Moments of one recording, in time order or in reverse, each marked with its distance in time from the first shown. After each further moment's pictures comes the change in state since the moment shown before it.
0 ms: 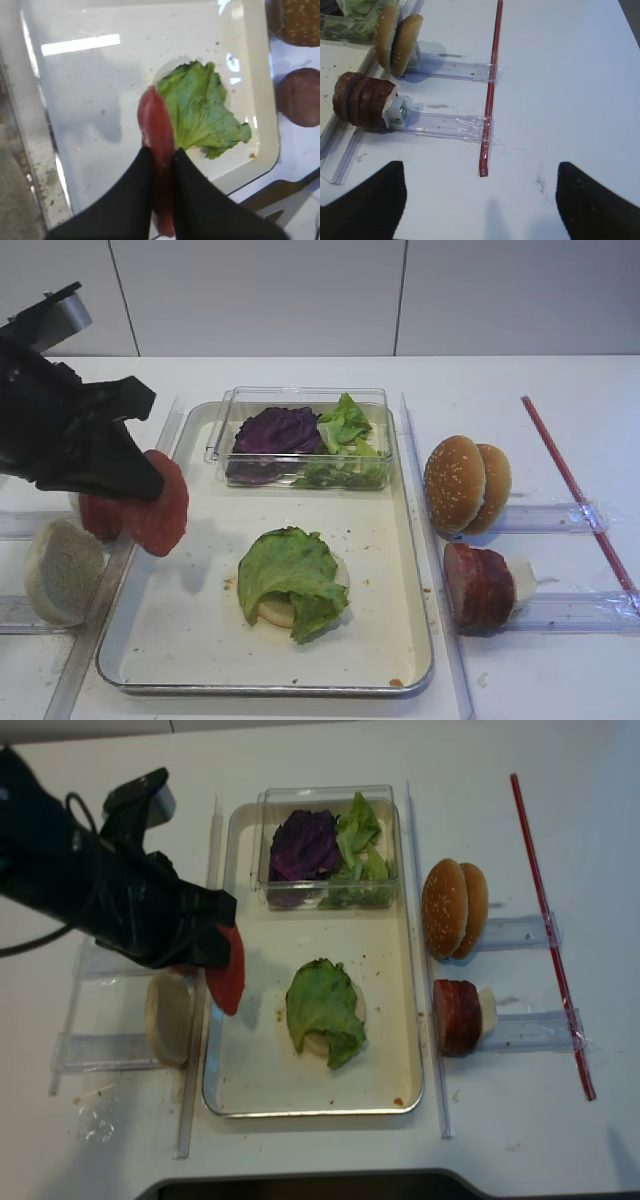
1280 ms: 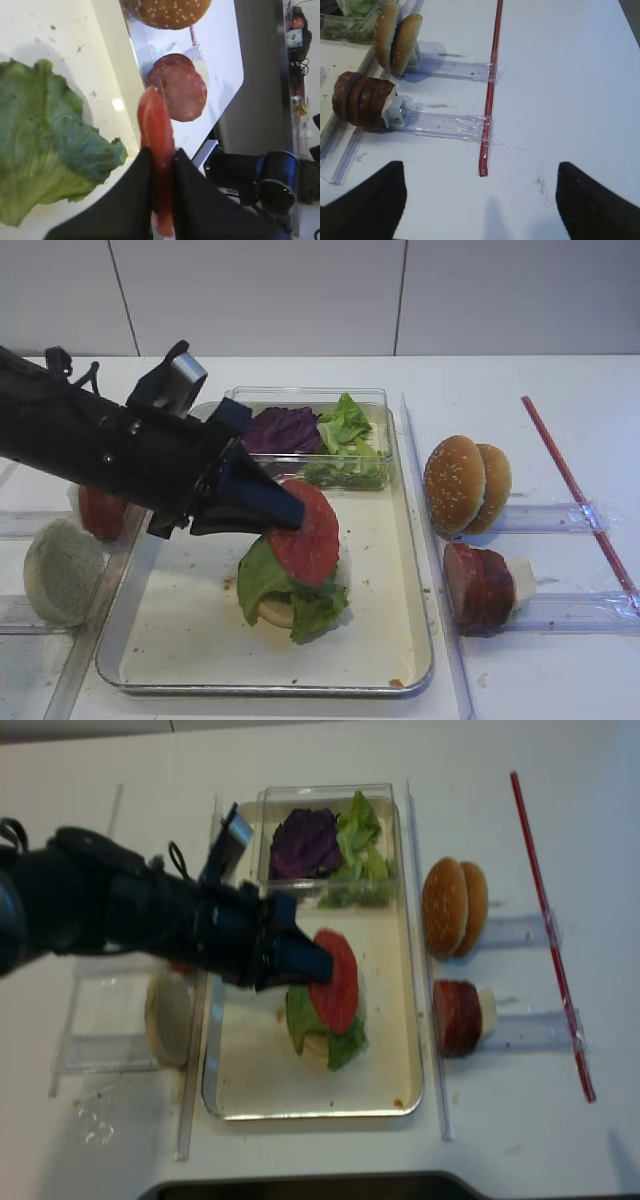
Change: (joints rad) left arm -0.094 0.248 0.094 -0.705 0.084 0.541; right arm 0.000 0.000 0.000 0.000 0.000 0.000
